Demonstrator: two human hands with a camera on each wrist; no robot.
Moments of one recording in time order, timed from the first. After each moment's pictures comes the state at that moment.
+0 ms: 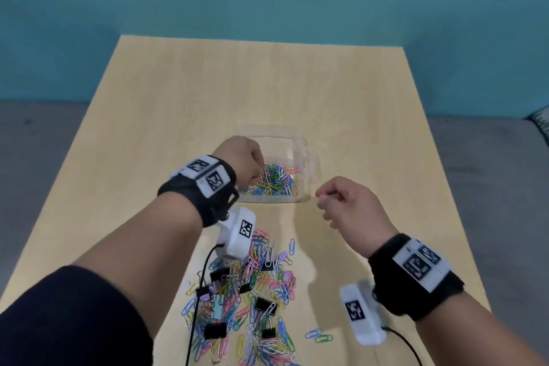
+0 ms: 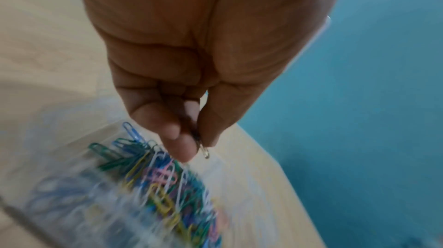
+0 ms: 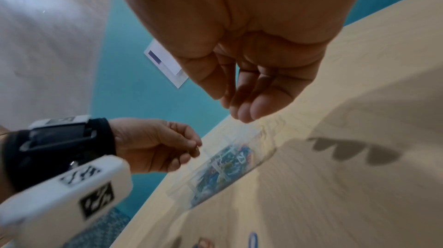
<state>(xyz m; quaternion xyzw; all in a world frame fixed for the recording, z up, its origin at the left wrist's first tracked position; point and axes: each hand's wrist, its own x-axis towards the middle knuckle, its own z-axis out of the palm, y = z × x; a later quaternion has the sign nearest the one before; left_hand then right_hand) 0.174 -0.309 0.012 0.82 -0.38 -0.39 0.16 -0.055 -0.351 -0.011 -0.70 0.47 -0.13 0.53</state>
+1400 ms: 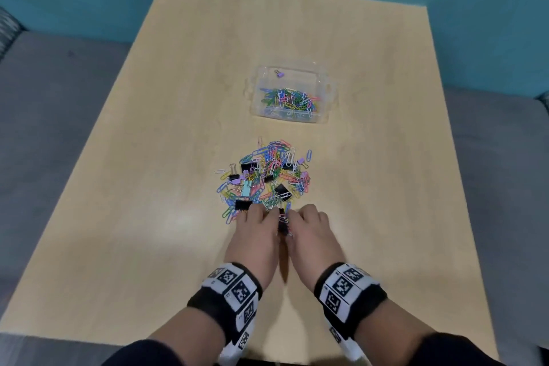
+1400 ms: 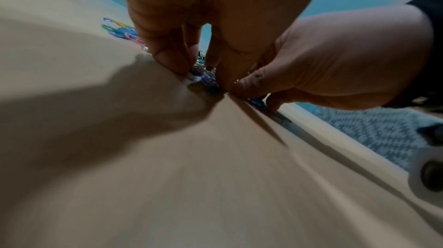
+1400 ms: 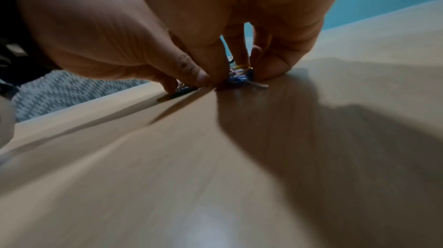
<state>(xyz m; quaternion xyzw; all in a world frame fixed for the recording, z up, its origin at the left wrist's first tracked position) -0.016 -0.043 -0.048 0.85 -0.45 -0.23 0.15 -0.114 -0.126 -0.042 -0.90 0.35 0.07 0.24</state>
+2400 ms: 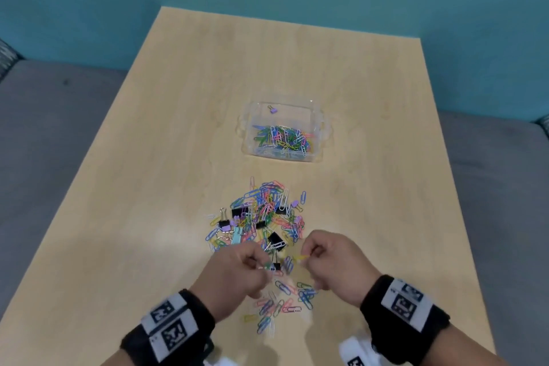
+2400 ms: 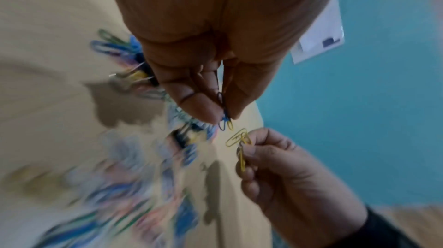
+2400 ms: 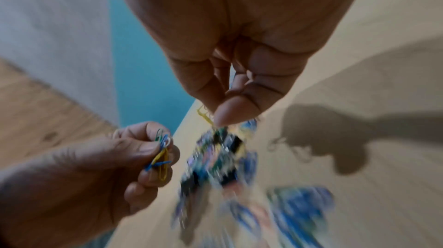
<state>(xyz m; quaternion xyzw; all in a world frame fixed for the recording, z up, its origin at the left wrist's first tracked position) 0.038 -0.066 -0.005 0.71 -0.19 -0.53 0.42 -0.110 -0.212 -0.006 -0.69 0.43 0.08 0.58</state>
